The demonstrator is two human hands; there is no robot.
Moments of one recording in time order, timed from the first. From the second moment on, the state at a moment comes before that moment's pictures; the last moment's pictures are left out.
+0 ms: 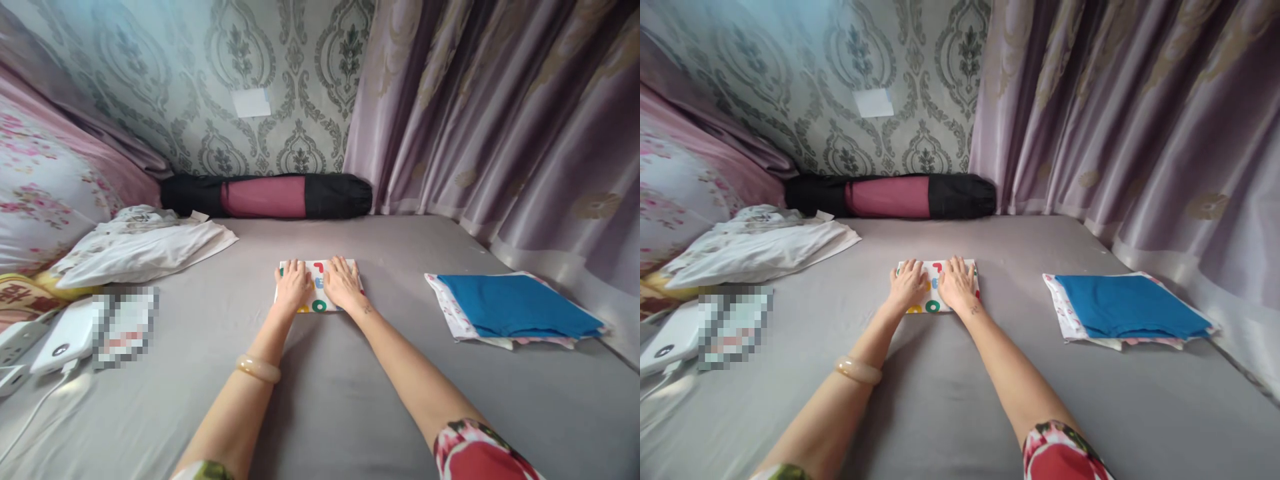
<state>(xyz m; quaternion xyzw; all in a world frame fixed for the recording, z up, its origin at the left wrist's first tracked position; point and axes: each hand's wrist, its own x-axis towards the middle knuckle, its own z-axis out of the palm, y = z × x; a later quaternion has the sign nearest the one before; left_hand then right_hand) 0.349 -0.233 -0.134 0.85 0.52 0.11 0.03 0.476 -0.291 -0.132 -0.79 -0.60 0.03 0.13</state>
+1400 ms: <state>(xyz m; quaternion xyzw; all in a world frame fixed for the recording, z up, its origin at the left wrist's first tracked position) 0.359 -0.226 -0.149 0.89 0.45 0.07 0.06 0.476 -0.282 -0.148 -0.76 -0.64 0.04 0.13</state>
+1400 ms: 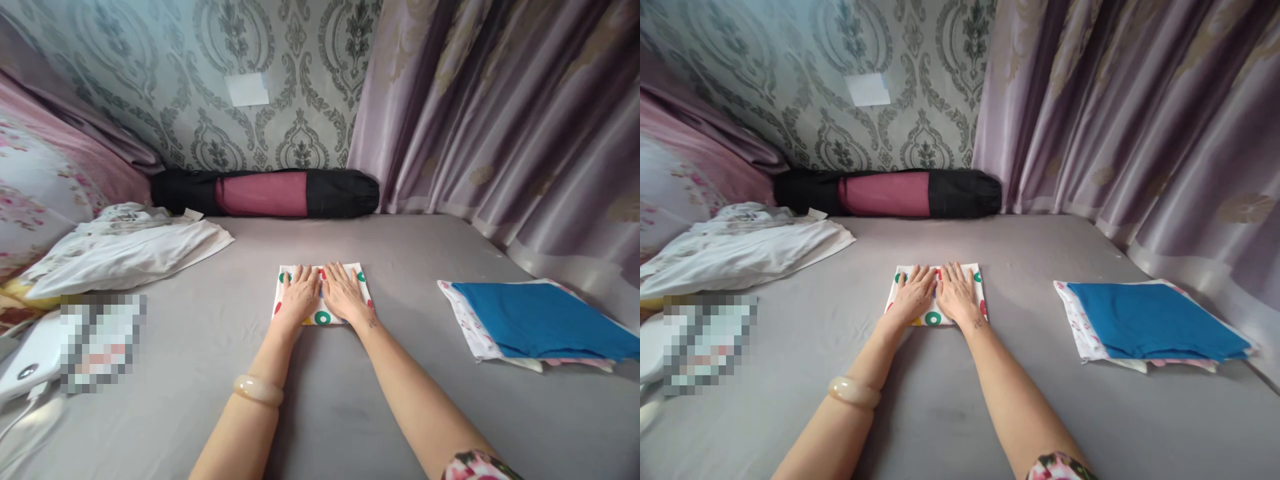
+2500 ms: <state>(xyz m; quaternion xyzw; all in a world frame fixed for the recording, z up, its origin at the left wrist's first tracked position) 0.344 -0.215 -0.159 0.81 0.57 0.08 0.07 0.499 -0.283 -0.154 -0.84 -0.53 0.05 0.11</state>
